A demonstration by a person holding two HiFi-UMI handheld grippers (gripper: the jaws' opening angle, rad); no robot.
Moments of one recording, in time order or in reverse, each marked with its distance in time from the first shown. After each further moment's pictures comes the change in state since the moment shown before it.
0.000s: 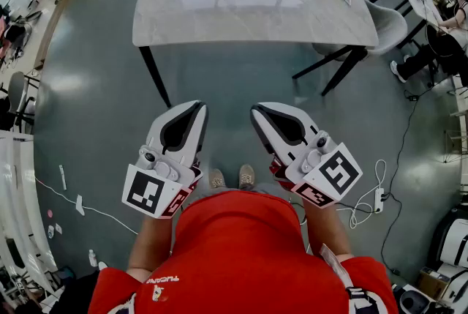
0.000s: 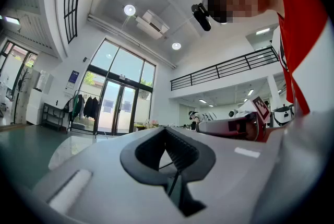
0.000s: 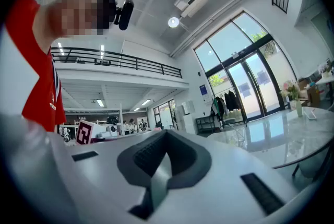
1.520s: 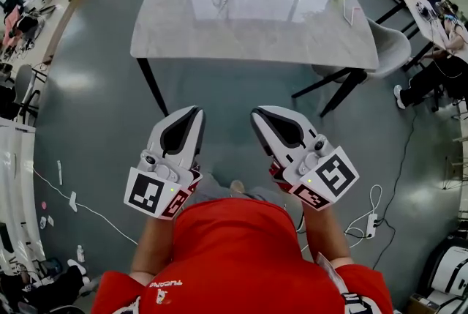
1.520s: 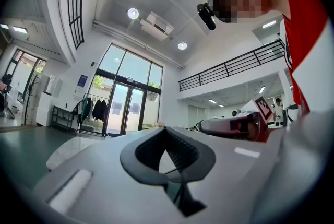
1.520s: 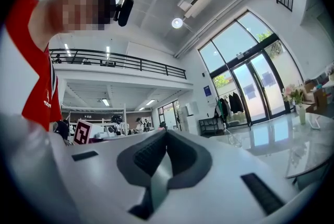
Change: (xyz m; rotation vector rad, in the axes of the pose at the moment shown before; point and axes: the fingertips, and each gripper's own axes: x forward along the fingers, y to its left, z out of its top) left arm 0.059 -0.013 -0.010 0.003 -0.019 0.118; right arm -0.022 -0.069 0.016 -0.028 -0.004 0.065
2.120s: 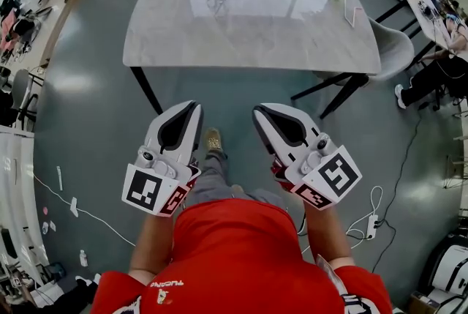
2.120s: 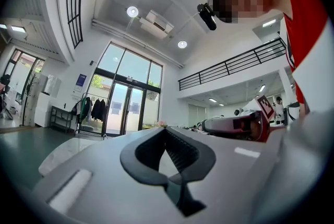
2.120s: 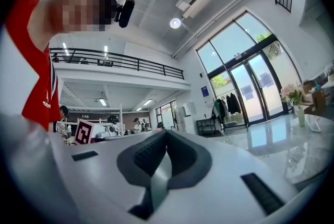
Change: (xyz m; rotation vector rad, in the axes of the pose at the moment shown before) left arm 0.050 0.030 -0.012 0.008 0.006 -0.005; right arm 0.019 -0.051 -0.002 -0.002 -0.005 -0.021
